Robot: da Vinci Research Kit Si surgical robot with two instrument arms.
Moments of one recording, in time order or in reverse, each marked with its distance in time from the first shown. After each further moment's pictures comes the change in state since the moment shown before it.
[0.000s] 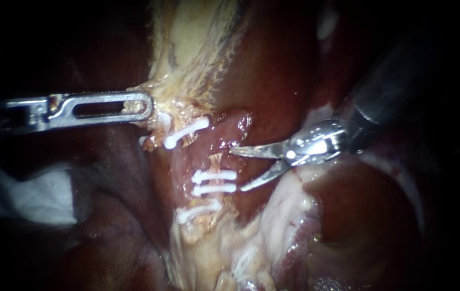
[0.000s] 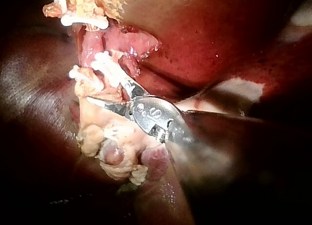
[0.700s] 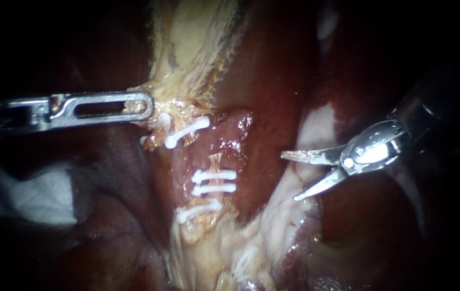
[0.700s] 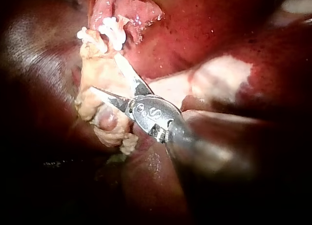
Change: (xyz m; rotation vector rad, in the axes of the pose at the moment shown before) right arm 0.003 -0.003 -0.007 -0.031 -0.014 -0.030; left arm 0.001 0.001 0.001 -0.003 -0.007 0.007
